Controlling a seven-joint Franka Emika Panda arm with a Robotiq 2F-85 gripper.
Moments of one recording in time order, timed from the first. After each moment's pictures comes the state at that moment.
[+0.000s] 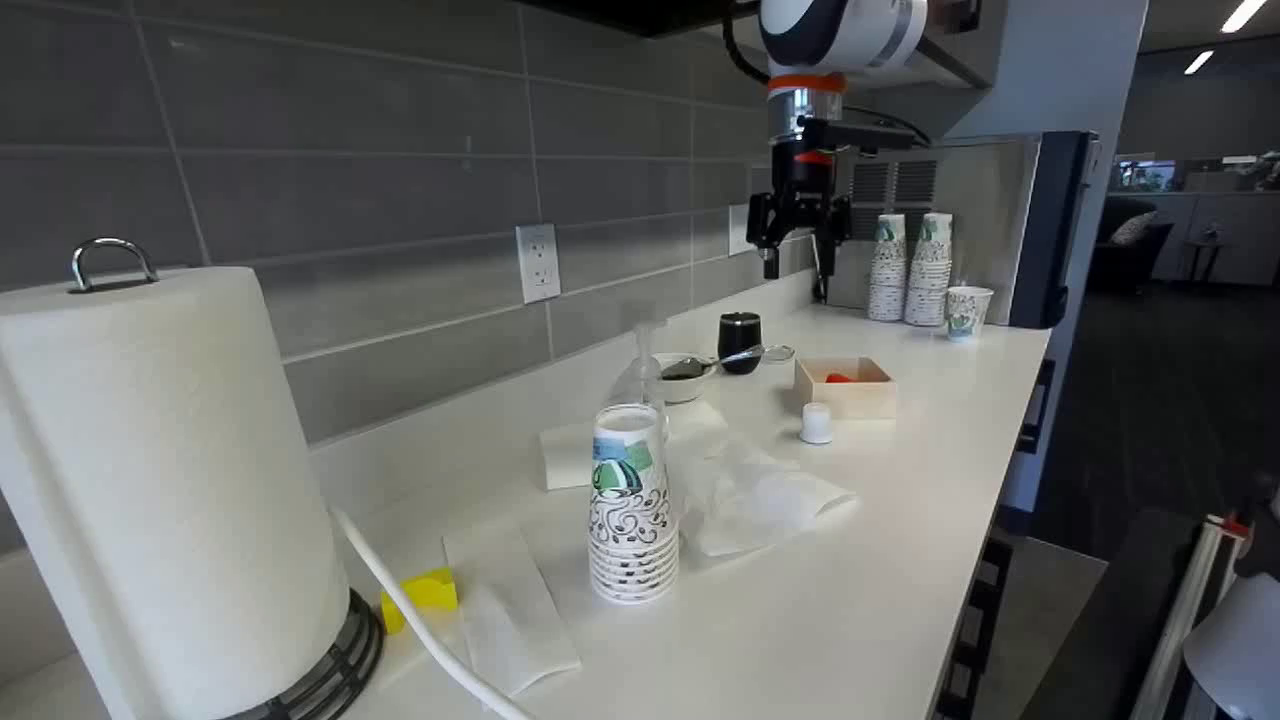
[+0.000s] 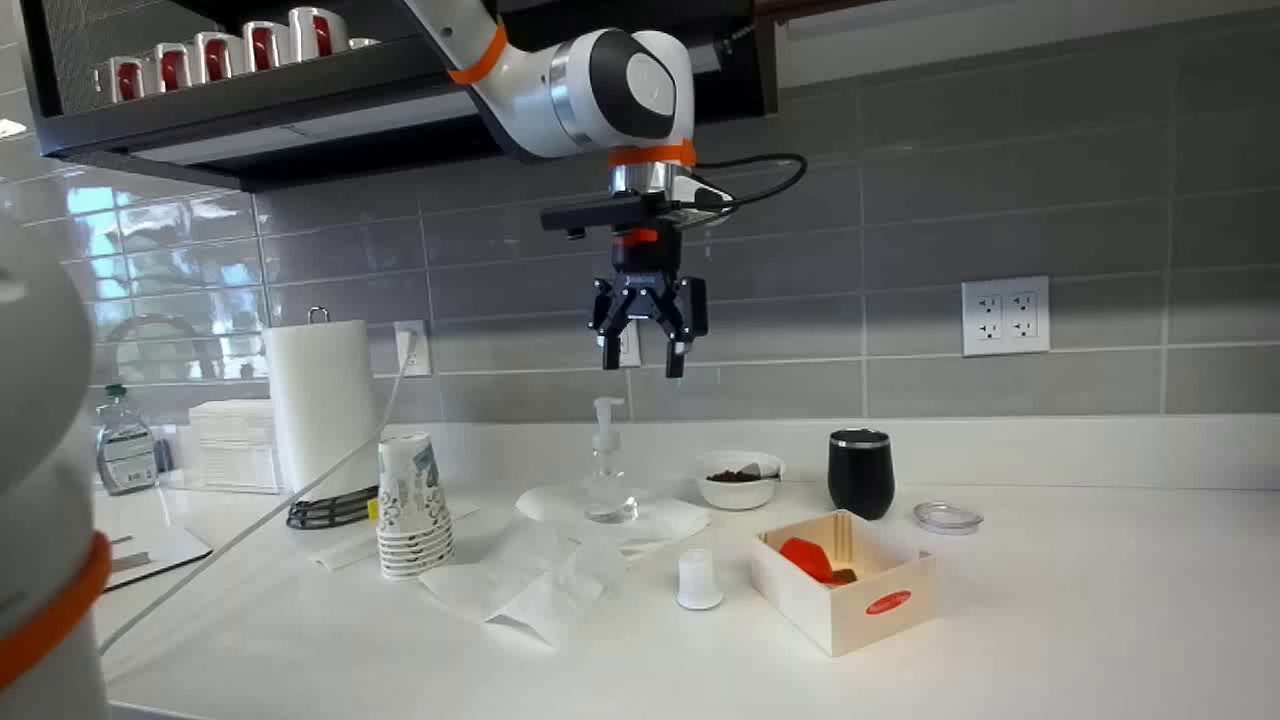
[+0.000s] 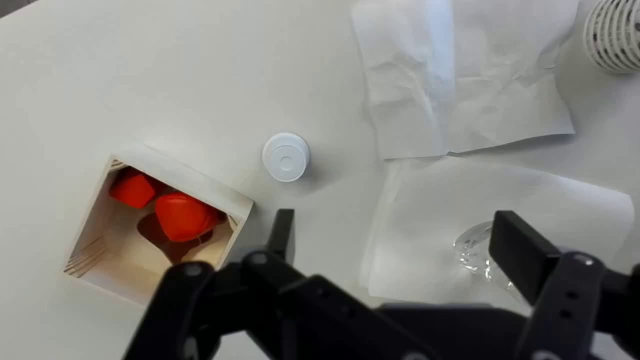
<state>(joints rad) -0.07 -0.09 -0.04 -2.21 0.06 2.02 0.07</state>
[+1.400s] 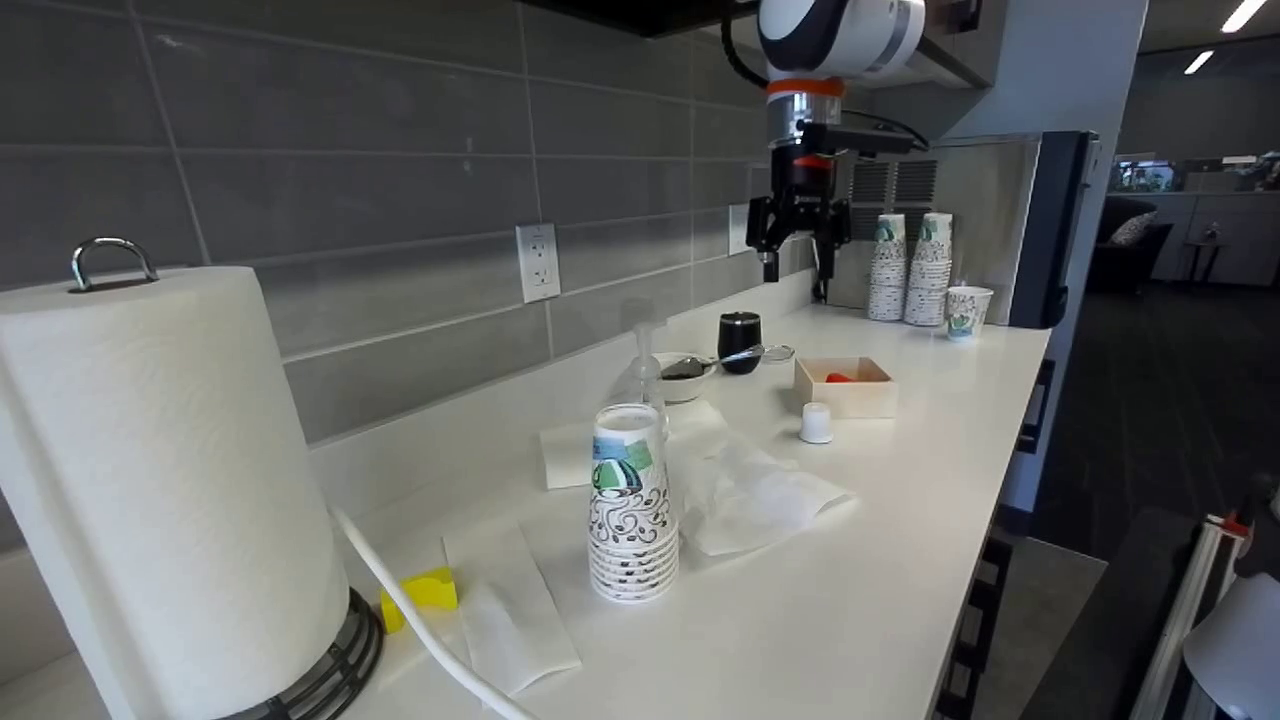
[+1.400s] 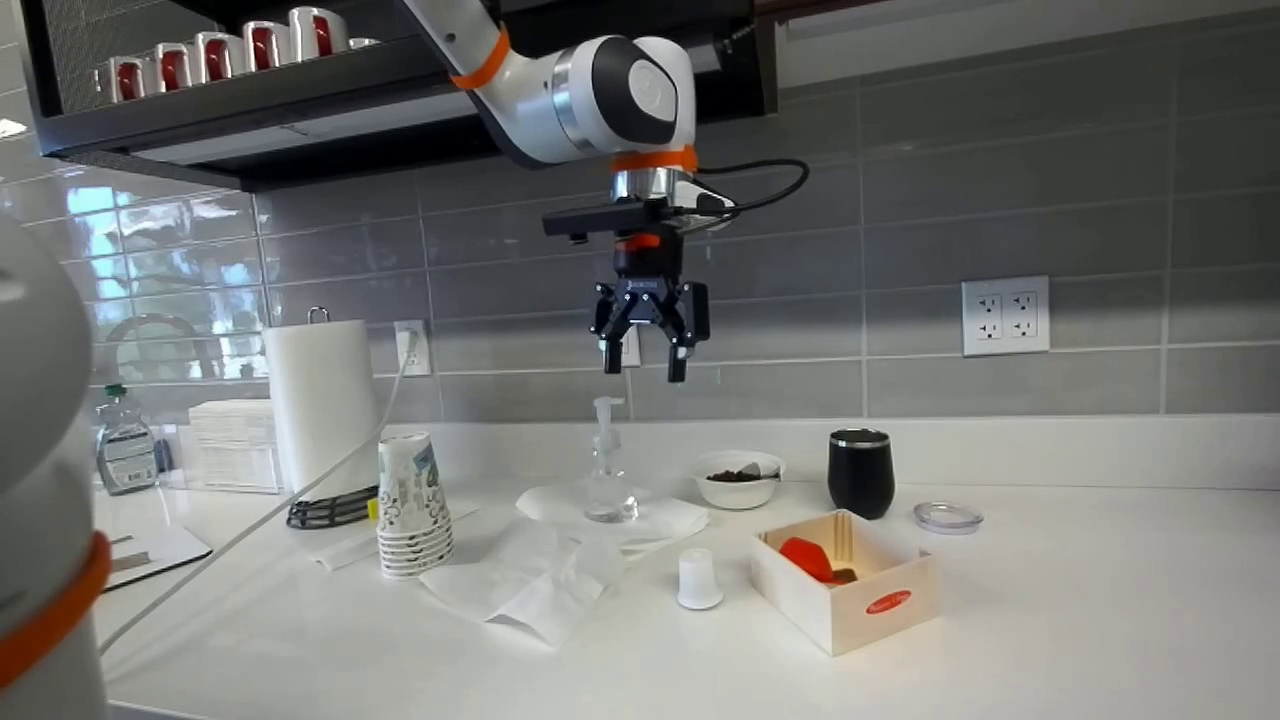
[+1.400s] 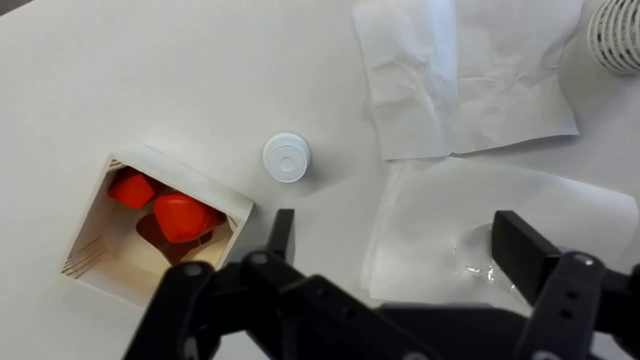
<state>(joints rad) -0.07 -0.08 -0.04 -2.21 0.06 2.03 0.07</state>
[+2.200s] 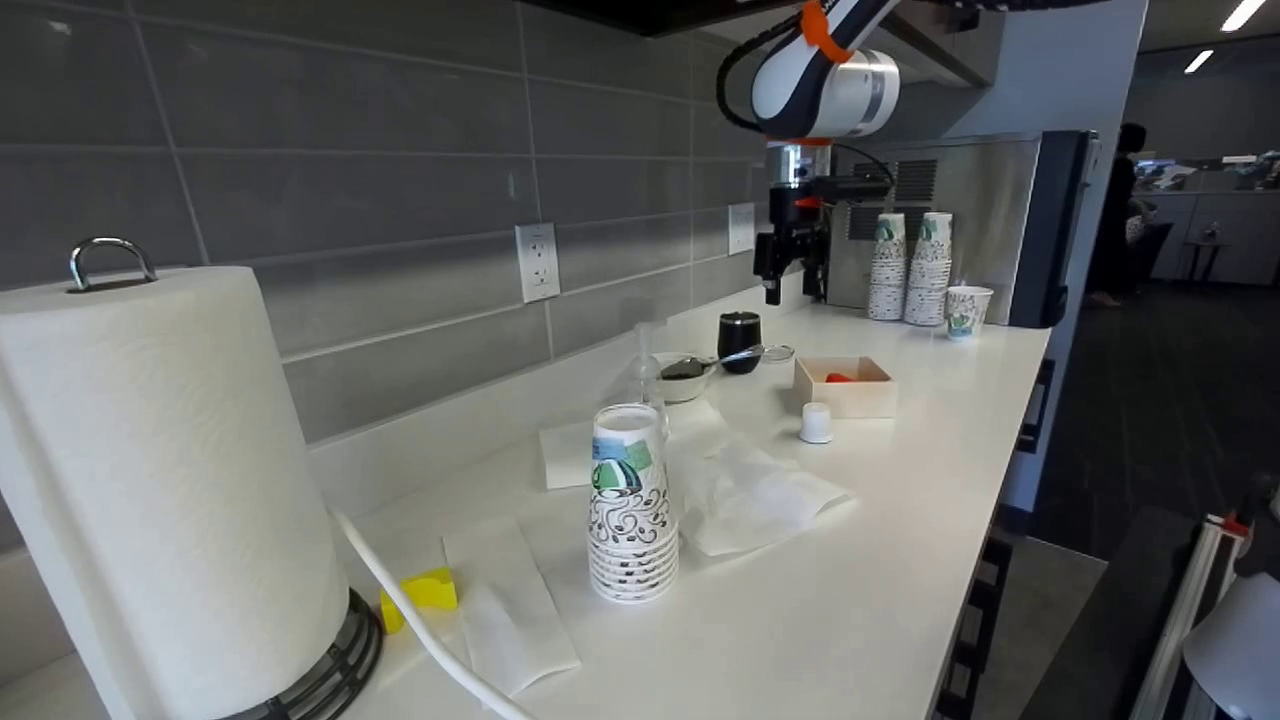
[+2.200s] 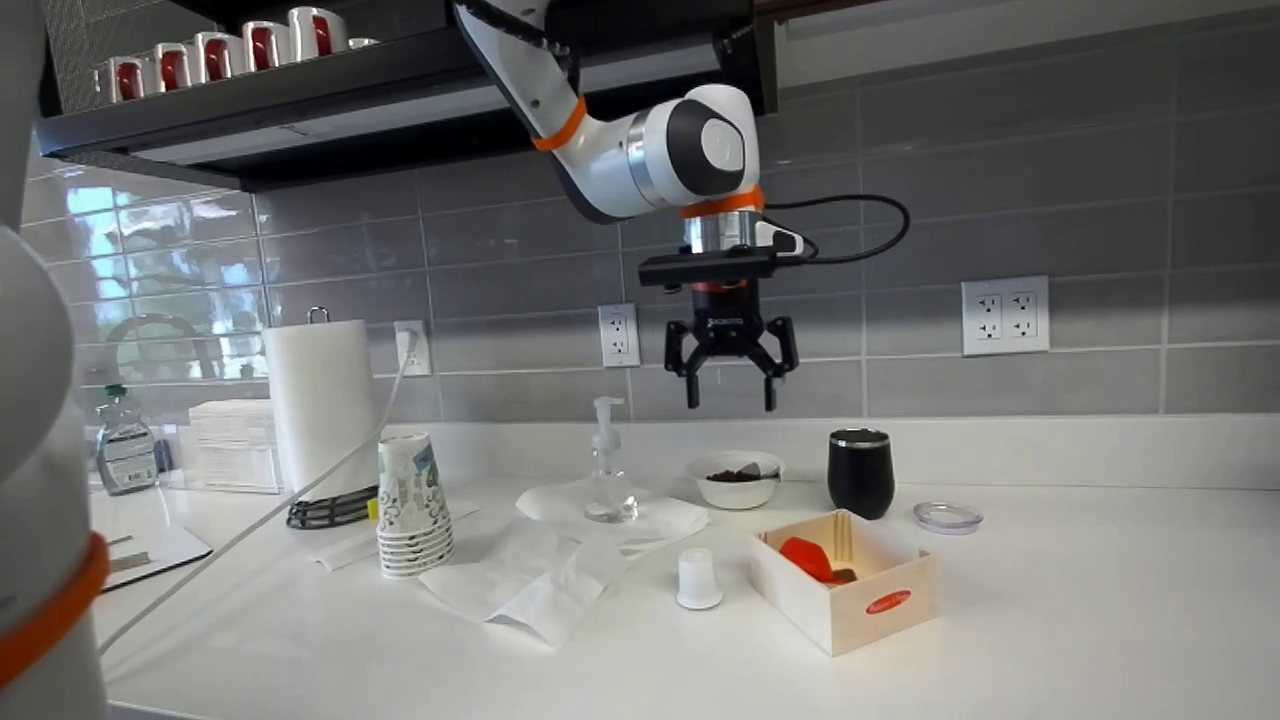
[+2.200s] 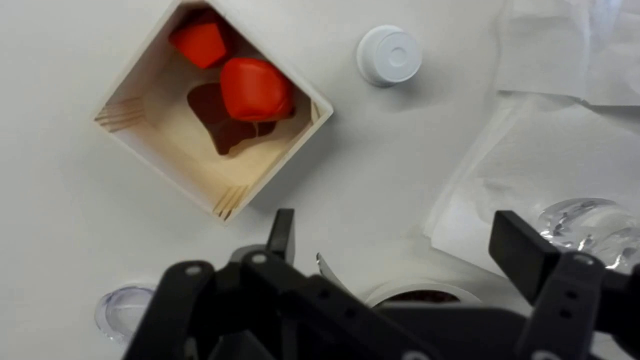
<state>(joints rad) -0.11 0.13 -0.10 -2.09 0.00 2.22 -0.24</state>
